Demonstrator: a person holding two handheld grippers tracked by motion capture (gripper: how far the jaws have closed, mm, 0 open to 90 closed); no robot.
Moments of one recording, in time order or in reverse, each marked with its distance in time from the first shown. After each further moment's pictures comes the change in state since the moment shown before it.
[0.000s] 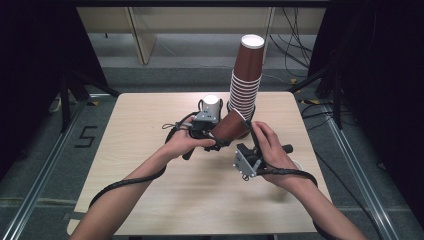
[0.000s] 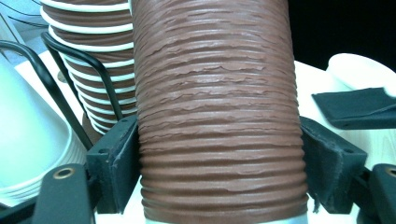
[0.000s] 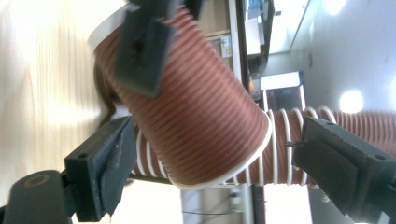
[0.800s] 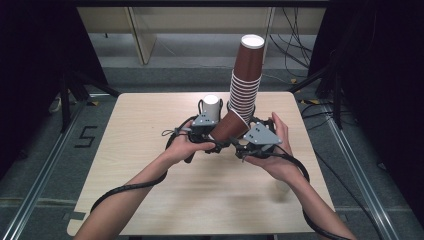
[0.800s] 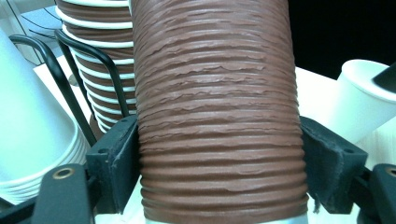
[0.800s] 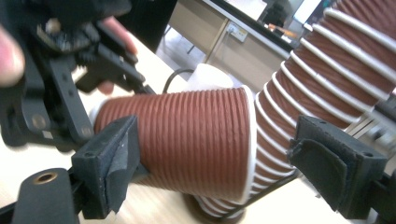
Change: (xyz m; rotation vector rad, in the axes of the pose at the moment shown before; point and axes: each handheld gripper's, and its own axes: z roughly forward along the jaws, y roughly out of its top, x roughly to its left) left arm -0.002 -0.014 0.004 -0.053 0.039 -0.011; right arm -0.017 -0.009 0.007 -0.067 0.141 0.964
